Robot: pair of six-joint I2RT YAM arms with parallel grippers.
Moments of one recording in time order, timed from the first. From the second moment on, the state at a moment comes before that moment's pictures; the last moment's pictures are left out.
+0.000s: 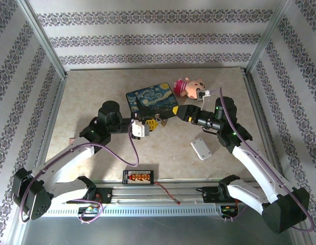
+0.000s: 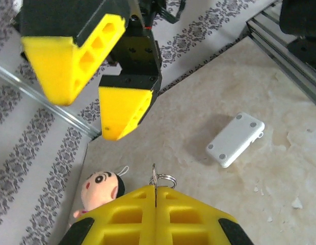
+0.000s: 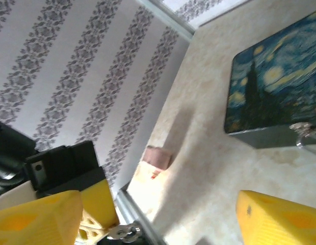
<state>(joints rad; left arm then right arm) -0.58 1.15 0.88 -0.04 0.81 0.97 0.37 0.99 0.82 -0.10 -0.73 0.81</state>
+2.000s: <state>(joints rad) -0.71 1.23 0.81 0.35 0.54 1.62 0.38 1.08 0.77 0.13 -0.95 1.03</state>
